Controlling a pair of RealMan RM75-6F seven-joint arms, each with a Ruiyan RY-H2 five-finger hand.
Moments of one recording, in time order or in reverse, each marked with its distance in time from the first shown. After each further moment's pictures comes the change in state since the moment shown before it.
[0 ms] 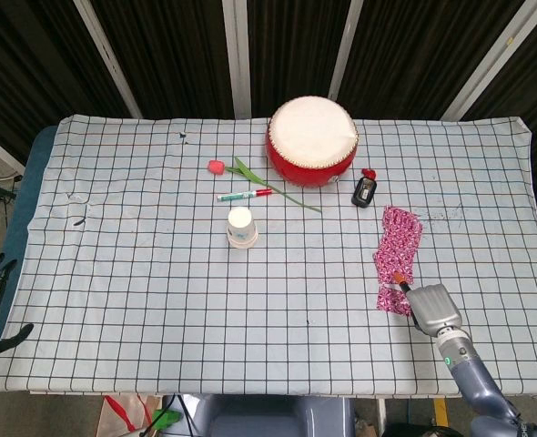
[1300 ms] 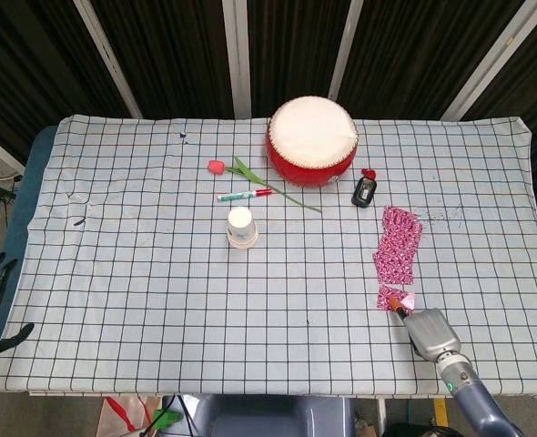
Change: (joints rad) left arm -0.001 0.003 0.000 0.003 0.007 0.000 -0.012; right arm -0.081 -0.013 -0.090 0.003 -0.156 0.010 0.040
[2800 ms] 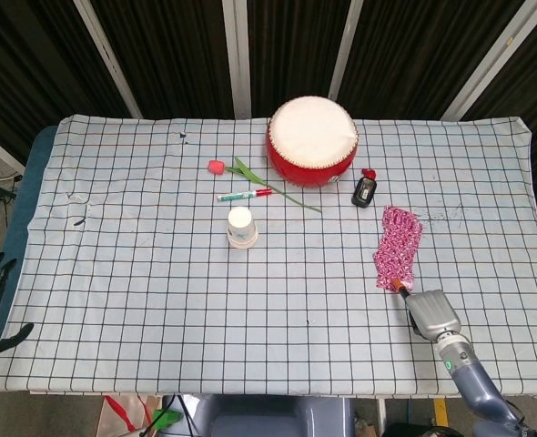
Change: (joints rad) left arm 0.002 0.003 -0.001 0.002 0.005 0.003 -0.013; right arm -0.007 -0.039 0.146 0.097 0.025 -0.079 0.053
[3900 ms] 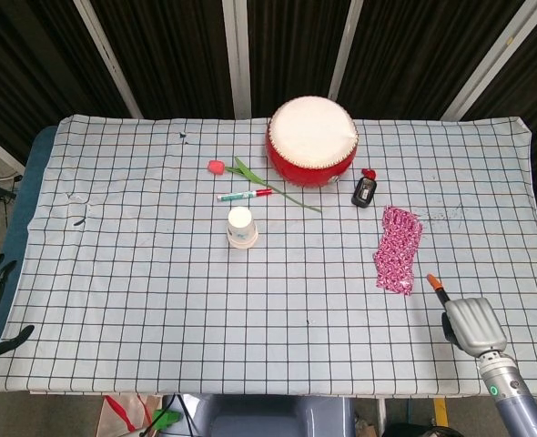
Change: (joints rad) left arm 0.007 0.006 0.009 -0.003 0.024 0.014 -0.021; right arm -0.185 0.144 -0.008 -0.037 -0.298 0.205 0.281
